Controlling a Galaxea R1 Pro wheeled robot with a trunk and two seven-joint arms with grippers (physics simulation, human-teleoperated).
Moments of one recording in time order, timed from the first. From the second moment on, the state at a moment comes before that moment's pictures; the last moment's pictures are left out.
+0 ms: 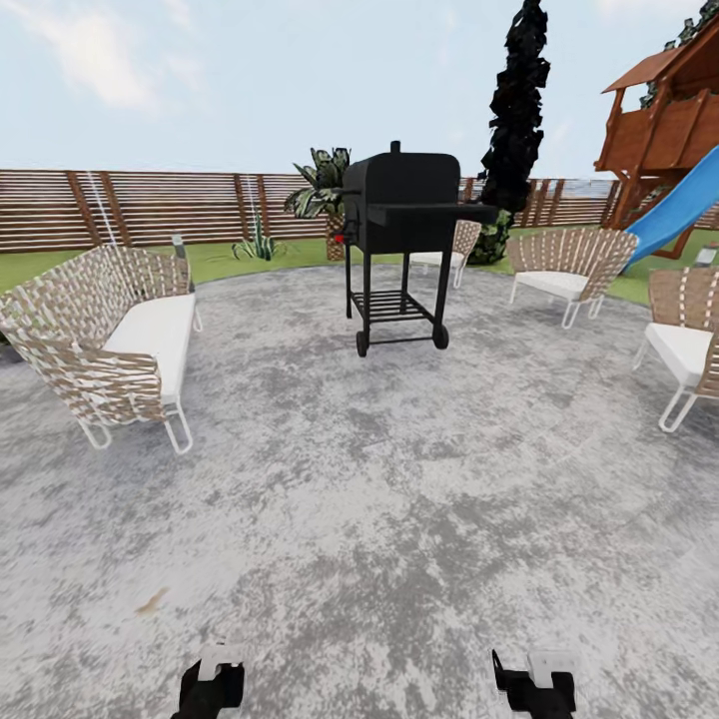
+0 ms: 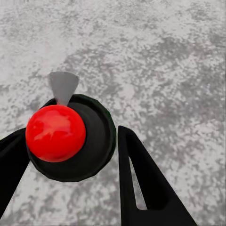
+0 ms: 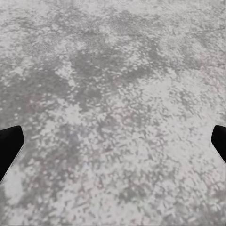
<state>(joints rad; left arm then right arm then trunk) -0.38 0.02 0.01 -0.25 0.01 -0.35 0.00 -0.31 -0.09 0.00 -0.35 0.02 -0.43 -0.07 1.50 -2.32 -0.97</state>
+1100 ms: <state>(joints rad) -0.38 0.02 0.01 -0.25 0.01 -0.35 0.00 -0.31 -0.09 0.00 -0.35 0.02 -0.43 -0.07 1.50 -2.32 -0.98</state>
